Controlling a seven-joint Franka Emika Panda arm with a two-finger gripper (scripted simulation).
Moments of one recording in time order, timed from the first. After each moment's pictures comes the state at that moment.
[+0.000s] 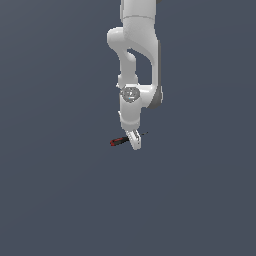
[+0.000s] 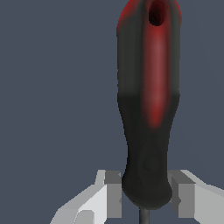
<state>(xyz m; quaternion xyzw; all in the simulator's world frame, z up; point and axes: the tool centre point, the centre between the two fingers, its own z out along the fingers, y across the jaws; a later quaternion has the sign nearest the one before) -0.086 0.010 0.033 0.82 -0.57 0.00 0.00</state>
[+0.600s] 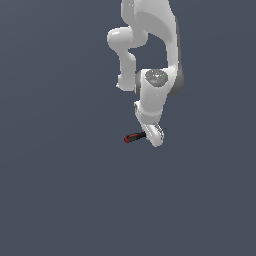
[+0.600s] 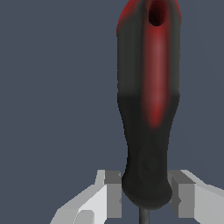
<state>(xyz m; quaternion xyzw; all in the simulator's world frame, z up) -0.054 0.084 0.116 0.82 -0.57 0.00 0.00</state>
